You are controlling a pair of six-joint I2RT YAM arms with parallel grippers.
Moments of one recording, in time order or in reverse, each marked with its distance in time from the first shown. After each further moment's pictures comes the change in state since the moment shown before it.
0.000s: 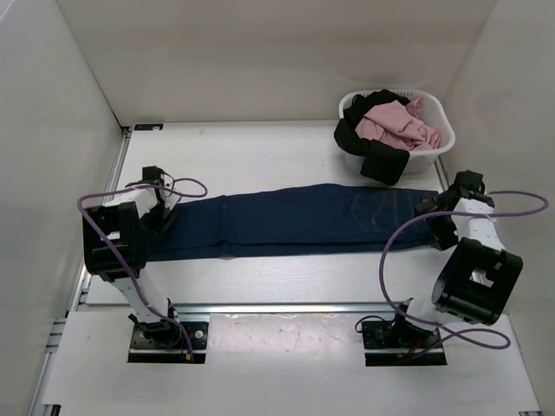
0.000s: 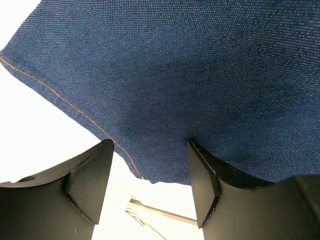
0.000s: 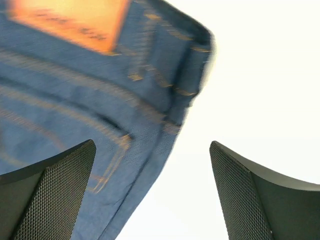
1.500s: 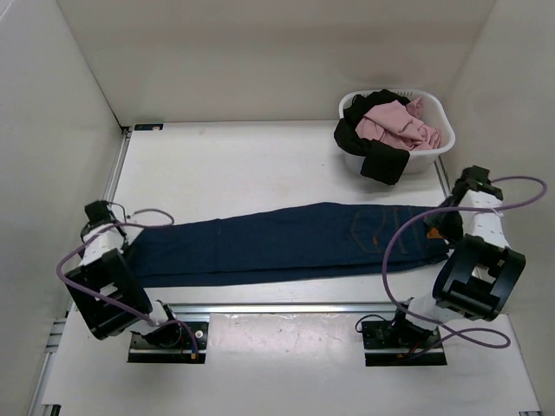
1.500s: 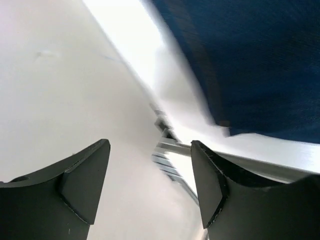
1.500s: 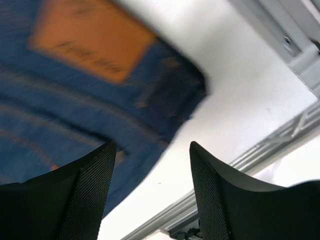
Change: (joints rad) left arm 0.422 -0.401 -0.379 0.135 -0.068 0.502; right arm -0.102 0.053 0.089 -0.196 0.051 -0.319
